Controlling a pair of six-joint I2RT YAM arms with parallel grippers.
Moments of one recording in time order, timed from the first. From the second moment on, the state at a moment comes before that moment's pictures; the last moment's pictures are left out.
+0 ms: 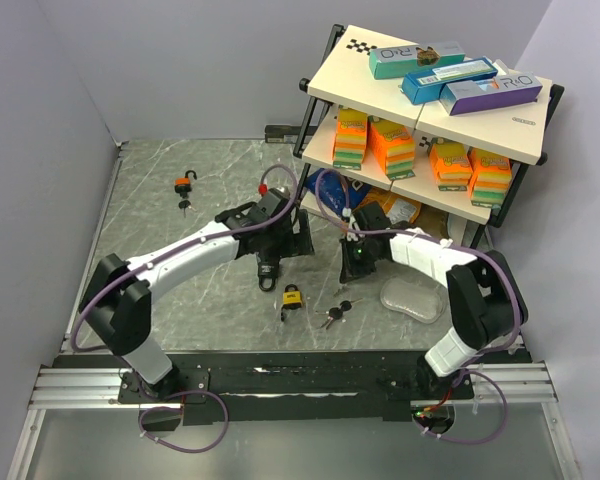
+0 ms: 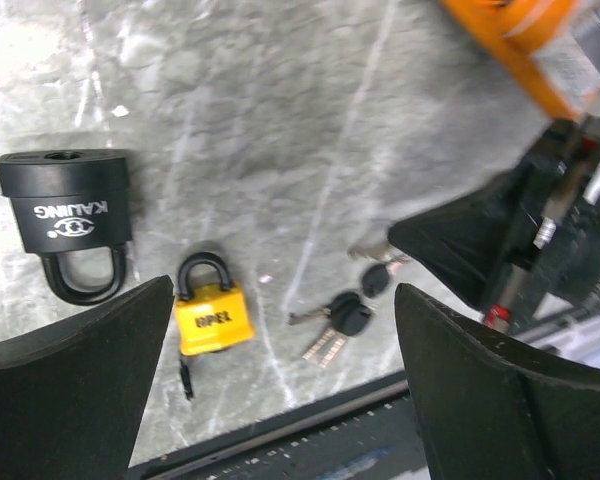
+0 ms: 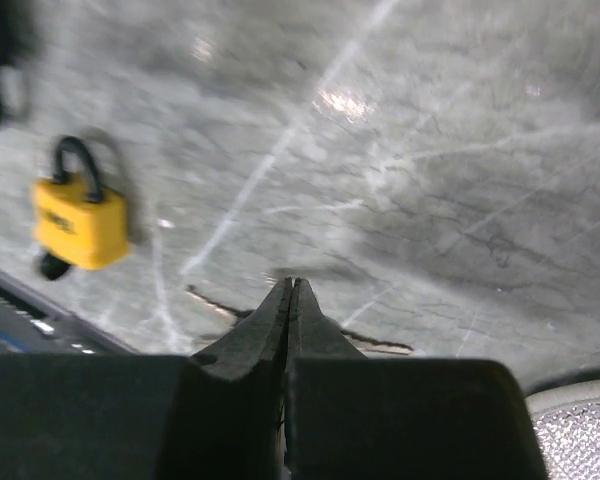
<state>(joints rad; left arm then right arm) -0.76 1.62 1.27 -0.56 -0.05 -0.83 0.43 1.59 0.93 -0.51 -0.30 0.29</state>
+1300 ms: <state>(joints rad) -0.64 1.43 1.13 -0.12 0.42 -1.53 0.38 1.22 1.25 -0.49 -0.46 0.44</state>
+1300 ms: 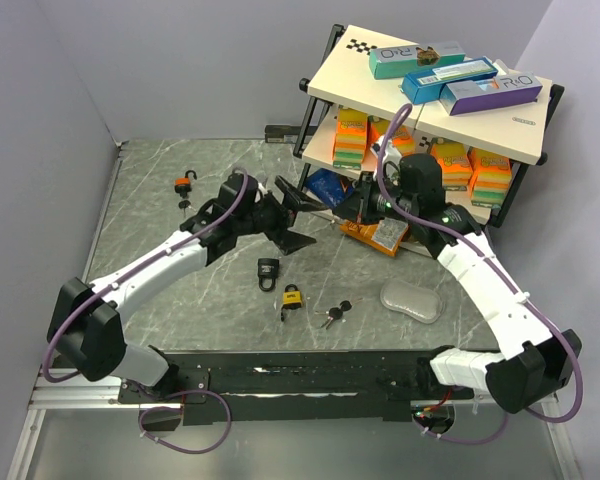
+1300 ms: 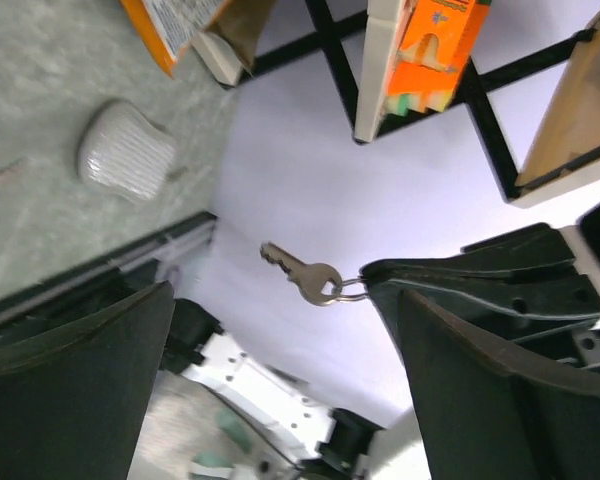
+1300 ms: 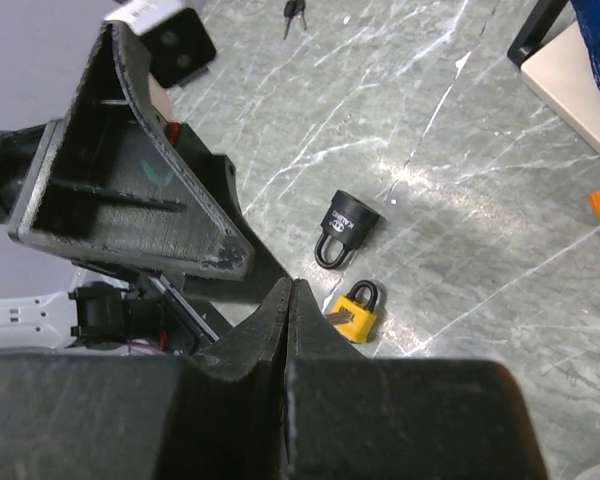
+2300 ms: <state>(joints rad) -0.71 1.43 0.90 0.21 0.42 -1.91 0.46 1.19 1.20 -0.38 -0.42 0.40</state>
